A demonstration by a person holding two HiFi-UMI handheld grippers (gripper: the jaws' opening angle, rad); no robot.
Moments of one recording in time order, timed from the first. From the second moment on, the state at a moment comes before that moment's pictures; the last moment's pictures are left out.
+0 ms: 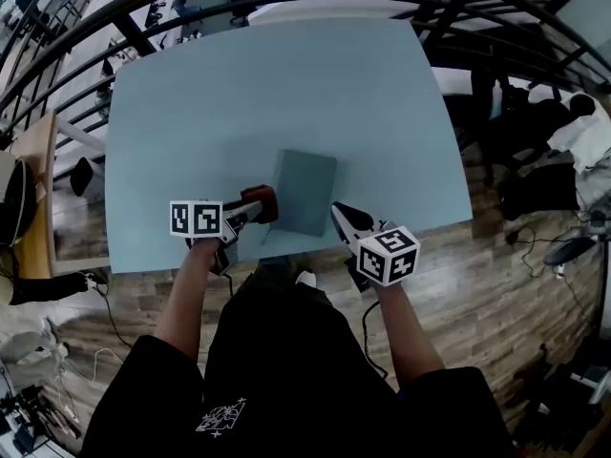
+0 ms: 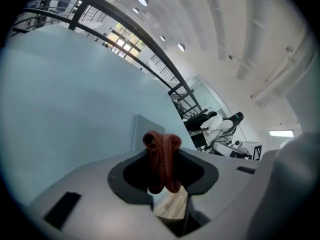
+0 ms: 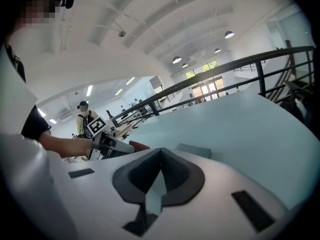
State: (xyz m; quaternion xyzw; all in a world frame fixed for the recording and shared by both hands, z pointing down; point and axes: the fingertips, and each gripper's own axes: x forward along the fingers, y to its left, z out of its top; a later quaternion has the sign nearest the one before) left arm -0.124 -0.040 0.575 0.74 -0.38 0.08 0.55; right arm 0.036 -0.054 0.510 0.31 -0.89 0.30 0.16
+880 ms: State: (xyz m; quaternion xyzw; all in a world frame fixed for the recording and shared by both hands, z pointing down) left arm -0.082 -0.042 0.421 0.84 -0.43 0.02 0.33; right arm 0.062 -0.040 0.401 0.40 -0.89 0.20 0.05
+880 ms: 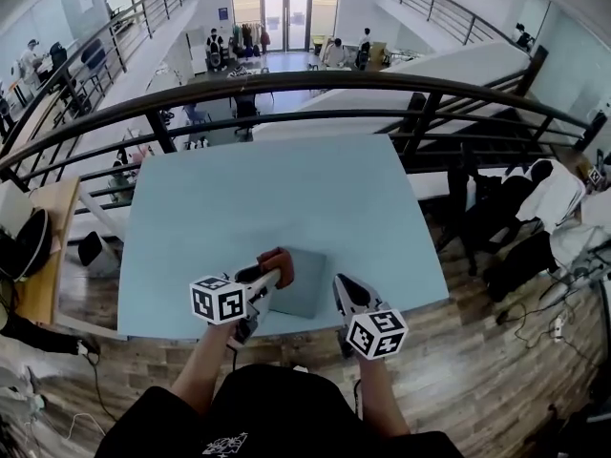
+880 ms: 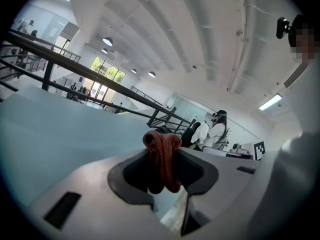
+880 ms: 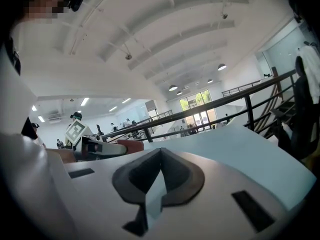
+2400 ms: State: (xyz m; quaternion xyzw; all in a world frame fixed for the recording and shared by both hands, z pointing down) left arm -0.137 -0.011 0.290 0.89 -0.45 -0.01 0.07; right arm 0.037 0.021 0.314 0.50 -0.86 0.11 0.00
